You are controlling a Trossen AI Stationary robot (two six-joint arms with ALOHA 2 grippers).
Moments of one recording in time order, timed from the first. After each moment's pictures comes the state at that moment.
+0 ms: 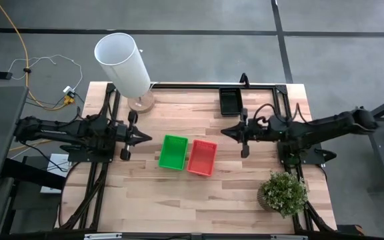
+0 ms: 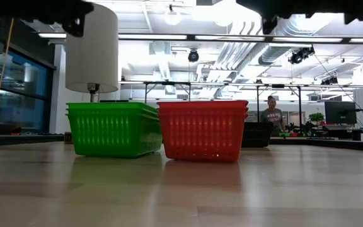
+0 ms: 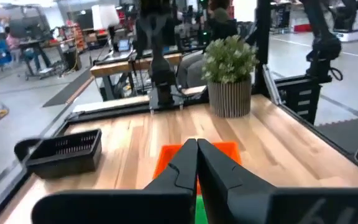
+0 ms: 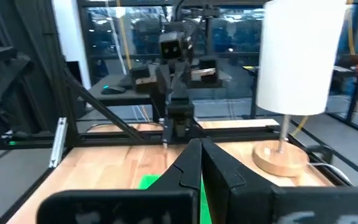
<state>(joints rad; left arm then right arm) 0.07 0.48 0.36 0.02 0.04 0.13 0.08 0.97 0.51 0.50 0.10 0.00</state>
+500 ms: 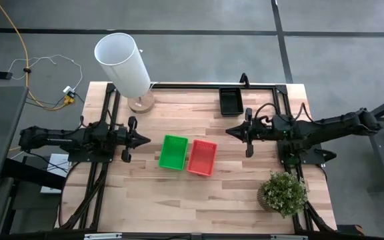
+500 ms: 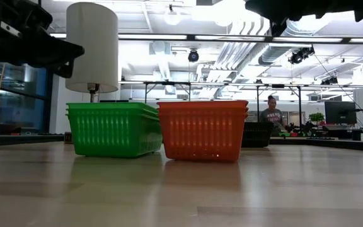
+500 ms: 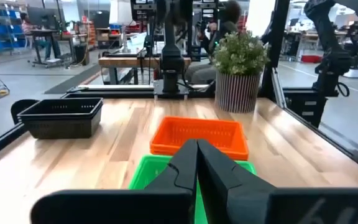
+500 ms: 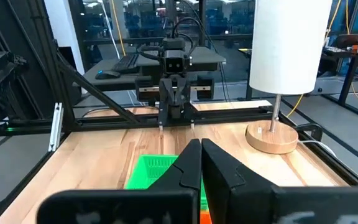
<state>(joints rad) 0.15 0.23 0.01 0.19 0.08 -0.02 0.08 0.86 0.51 0.32 0.12 0.03</state>
